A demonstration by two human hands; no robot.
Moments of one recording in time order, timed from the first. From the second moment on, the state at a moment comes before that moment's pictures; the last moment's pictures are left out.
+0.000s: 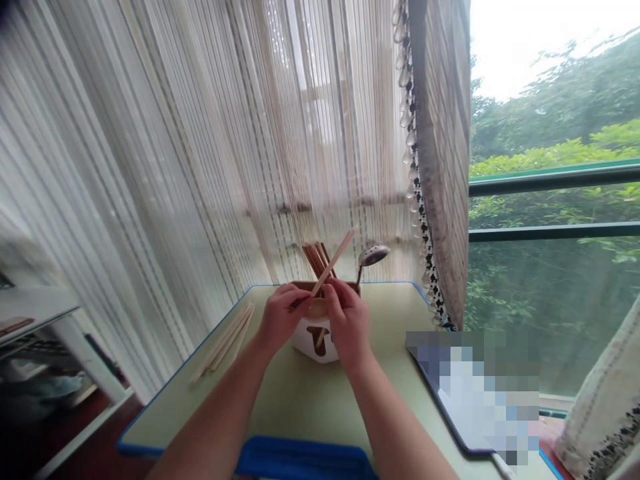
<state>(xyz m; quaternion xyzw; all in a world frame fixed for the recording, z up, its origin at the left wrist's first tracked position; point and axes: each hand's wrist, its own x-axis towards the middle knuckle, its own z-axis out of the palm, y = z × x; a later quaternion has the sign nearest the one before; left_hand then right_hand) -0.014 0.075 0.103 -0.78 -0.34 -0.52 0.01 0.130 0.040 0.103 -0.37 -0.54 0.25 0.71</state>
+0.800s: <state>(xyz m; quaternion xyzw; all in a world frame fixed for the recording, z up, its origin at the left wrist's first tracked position) -0.006 0.066 0.099 -0.80 -0.29 -0.53 -0.03 0.124 0.035 0.100 -0.37 -0.56 0.28 0.68</state>
